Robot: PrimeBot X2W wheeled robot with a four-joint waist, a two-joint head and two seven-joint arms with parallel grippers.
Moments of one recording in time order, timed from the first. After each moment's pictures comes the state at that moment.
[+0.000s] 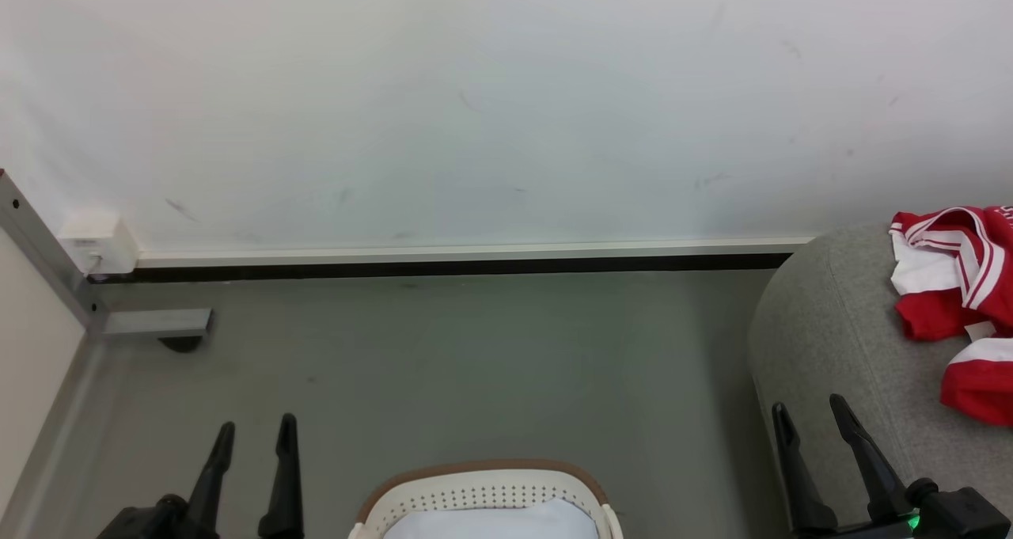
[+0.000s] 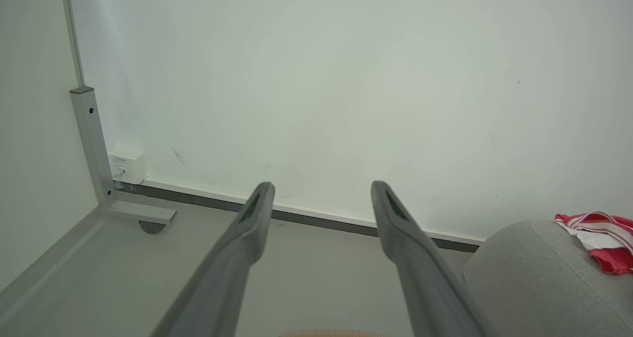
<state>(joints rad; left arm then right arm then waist) 0.05 0.23 -0.17 0.03 -0.46 0.10 -0.26 0.01 -0.10 0.14 0.10 0.35 0.13 -0.23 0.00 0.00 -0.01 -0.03</state>
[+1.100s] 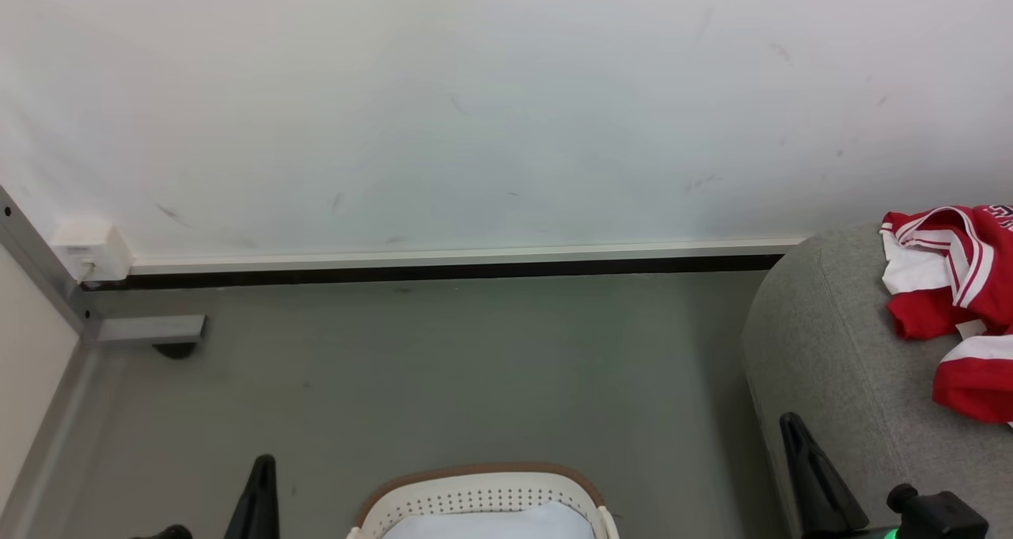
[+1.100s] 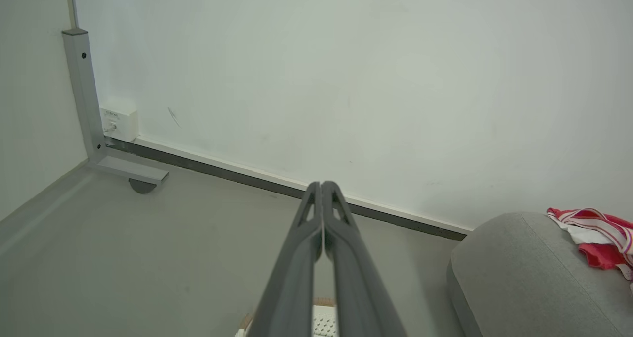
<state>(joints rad) 0.08 0.08 -0.02 0.14 -0.39 -0.05 -0.24 -0.01 -0.09 0.19 0.17 0.39 0.13 -0.24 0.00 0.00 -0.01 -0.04</state>
